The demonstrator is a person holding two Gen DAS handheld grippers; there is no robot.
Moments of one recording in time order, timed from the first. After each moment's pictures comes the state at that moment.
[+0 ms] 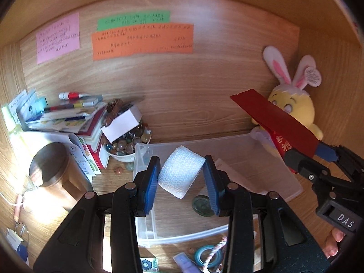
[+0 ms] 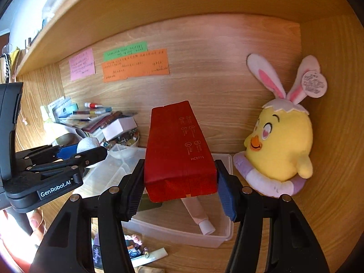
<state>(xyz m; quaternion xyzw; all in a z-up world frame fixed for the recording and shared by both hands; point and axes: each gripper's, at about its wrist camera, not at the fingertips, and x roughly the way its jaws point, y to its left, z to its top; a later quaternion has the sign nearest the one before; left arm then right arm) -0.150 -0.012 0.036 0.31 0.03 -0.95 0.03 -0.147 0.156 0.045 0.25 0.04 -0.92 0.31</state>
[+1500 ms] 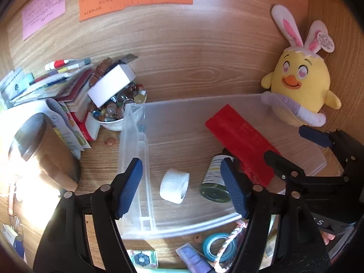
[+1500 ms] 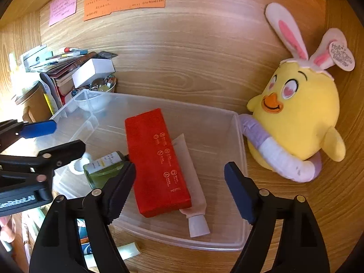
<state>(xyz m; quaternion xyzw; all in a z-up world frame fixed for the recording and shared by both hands) -0.163 -0.010 -0.012 0.38 0.01 -0.92 0.03 -0.180 0.120 -0.020 0.33 0.14 -0.89 0.26</state>
